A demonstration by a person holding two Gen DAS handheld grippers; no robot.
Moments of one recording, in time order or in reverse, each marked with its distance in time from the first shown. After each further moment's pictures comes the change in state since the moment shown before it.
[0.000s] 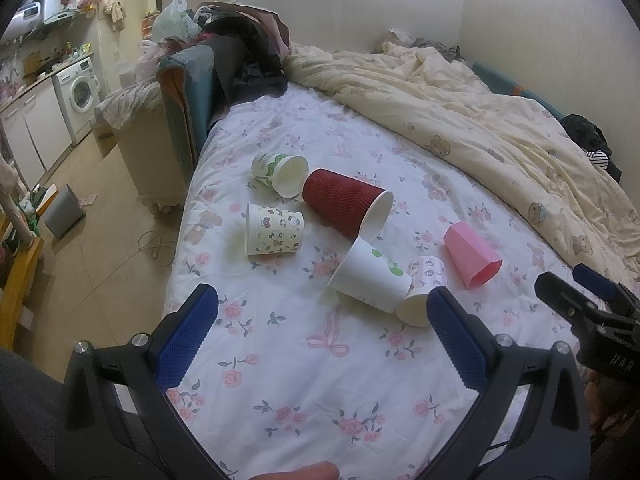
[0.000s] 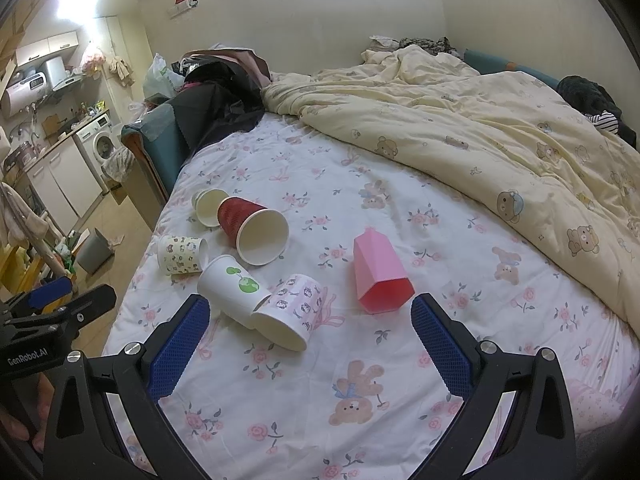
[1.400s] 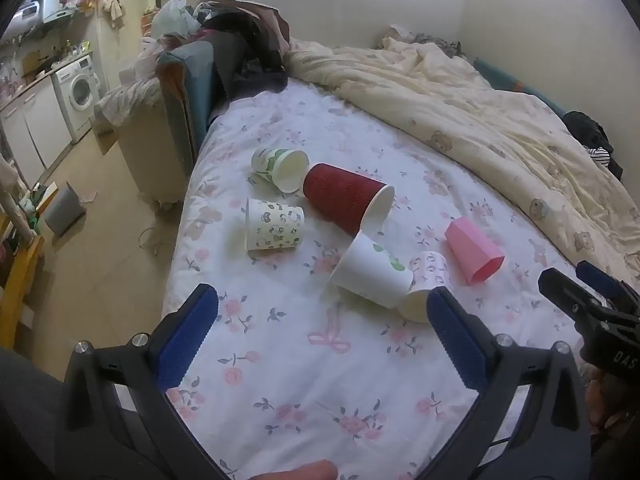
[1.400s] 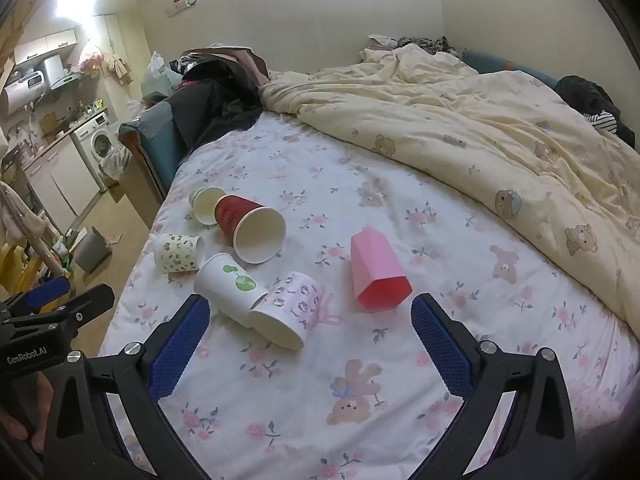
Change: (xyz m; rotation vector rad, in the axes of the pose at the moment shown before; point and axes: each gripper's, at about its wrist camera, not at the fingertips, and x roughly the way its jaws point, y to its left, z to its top) left arm -0.001 -0.001 -0.003 0.018 0.003 0.000; right arm 0.002 -0.003 -0.001 0.006 -0.001 -0.002
